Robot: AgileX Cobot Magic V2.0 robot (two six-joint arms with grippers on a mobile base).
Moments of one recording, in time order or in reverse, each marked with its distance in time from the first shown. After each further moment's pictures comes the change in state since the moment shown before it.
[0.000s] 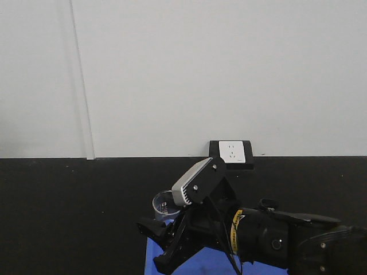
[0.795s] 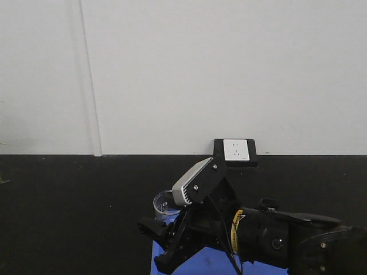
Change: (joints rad) left arm 0.000 0.000 0.000 0.000 0.000 0.000; right arm 0.000 0.000 0.000 0.001 0.004 0.000
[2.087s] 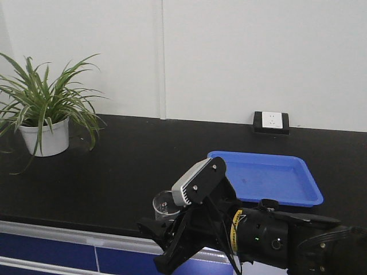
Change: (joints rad) left arm 0.000 0.000 0.000 0.000 0.000 0.000; right arm 0.000 0.000 0.000 0.000 0.001 0.000
